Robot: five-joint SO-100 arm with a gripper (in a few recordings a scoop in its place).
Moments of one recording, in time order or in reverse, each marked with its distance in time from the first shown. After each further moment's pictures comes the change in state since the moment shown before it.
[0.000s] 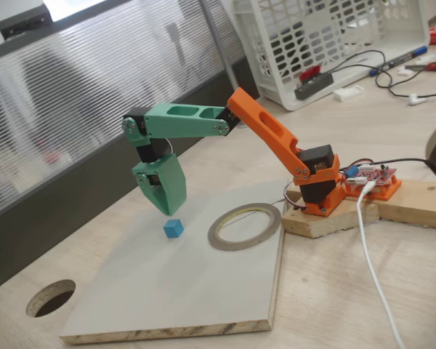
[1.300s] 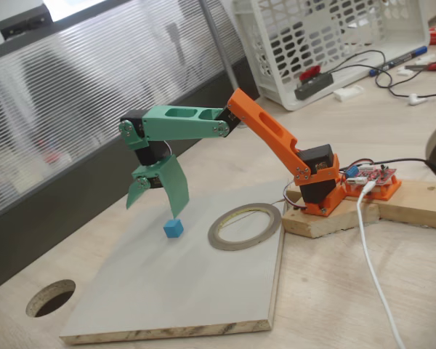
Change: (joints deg) arm -3.2 -0.2 -0.1 3.6 0.4
